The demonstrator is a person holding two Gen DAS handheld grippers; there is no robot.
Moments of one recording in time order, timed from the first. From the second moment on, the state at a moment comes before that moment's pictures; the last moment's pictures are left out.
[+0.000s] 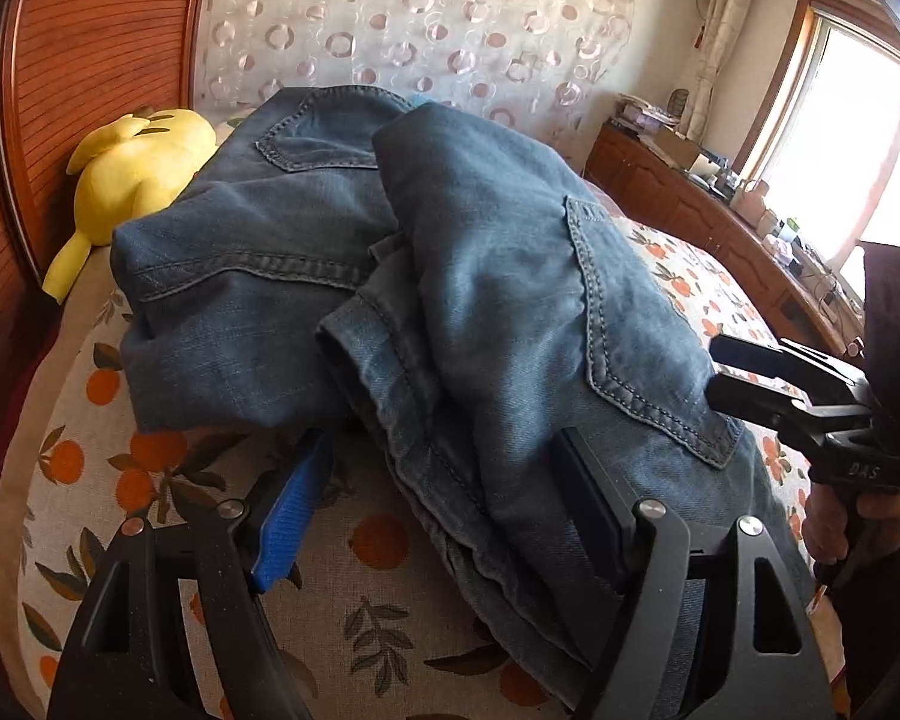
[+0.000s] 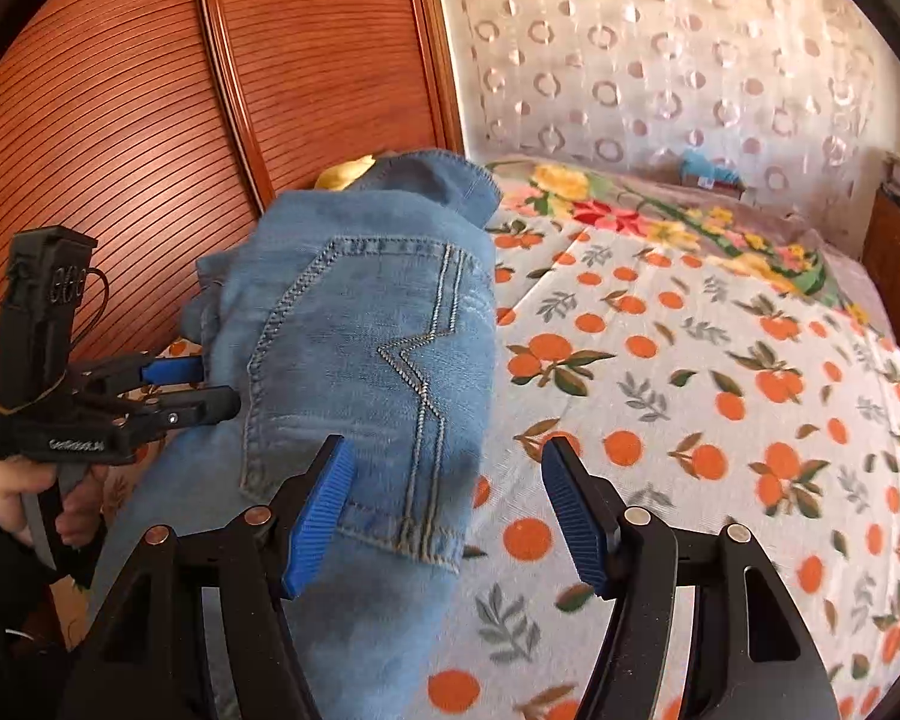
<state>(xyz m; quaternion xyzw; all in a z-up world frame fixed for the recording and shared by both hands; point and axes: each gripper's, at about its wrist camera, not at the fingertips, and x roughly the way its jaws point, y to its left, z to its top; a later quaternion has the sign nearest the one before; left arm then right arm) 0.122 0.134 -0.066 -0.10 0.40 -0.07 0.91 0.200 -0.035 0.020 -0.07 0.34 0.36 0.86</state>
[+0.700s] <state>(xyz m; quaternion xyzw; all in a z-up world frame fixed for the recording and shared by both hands) 0.130 0.124 -0.066 -0.13 0.41 -0.11 0.90 0.242 -0.026 -0.013 -0.02 0.37 0.38 0.85</state>
